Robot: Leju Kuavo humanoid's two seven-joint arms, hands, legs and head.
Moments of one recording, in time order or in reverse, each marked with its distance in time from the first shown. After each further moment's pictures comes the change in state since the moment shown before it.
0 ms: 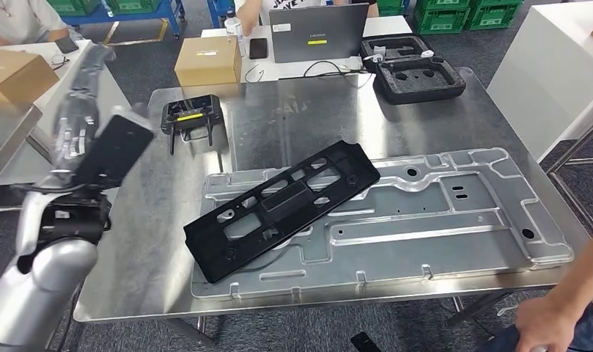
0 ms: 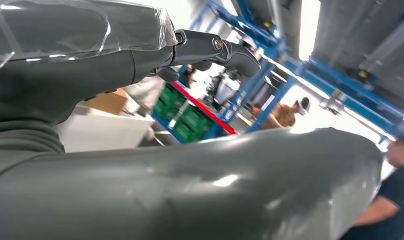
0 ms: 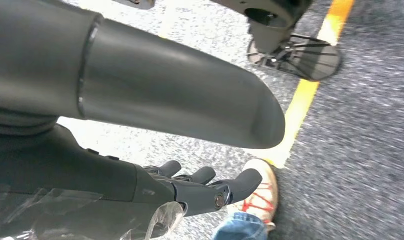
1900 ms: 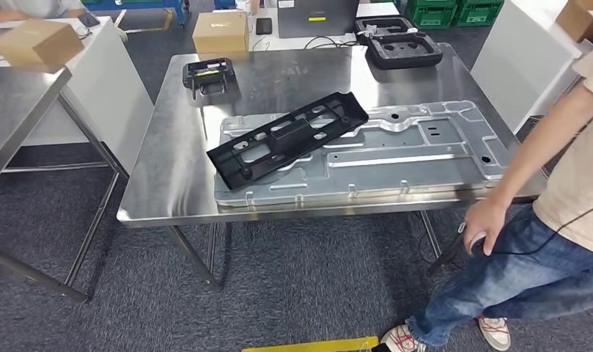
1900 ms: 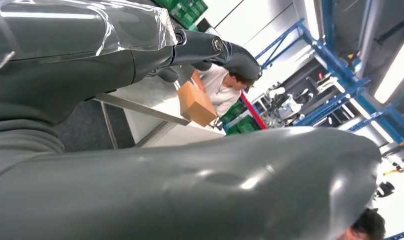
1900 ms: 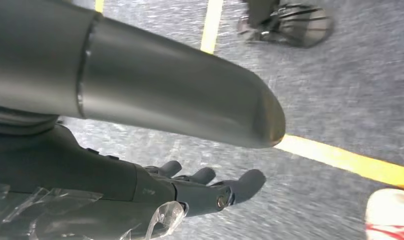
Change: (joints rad) left arm 0.364 0.277 0.424 -0.225 0.340 0.140 -0.011; right arm 0.076 -0.072 -0.071 0.001 -0.066 -0.051 -0.038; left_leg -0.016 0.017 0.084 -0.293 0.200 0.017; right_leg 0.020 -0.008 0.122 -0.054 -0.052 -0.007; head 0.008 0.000
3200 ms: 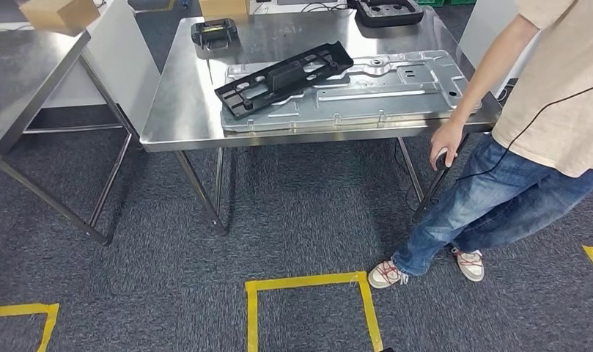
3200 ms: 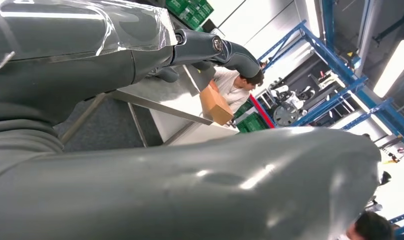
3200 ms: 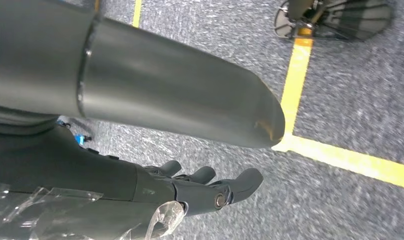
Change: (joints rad) left arm -0.004 -0.004 -0.007 -0.002 0.011 -0.001 -0.016; right arm 0.012 -0.004 -0.015 0.001 -0.006 -0.001 0.000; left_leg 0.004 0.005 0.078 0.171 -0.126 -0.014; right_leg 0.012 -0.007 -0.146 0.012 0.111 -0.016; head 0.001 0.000
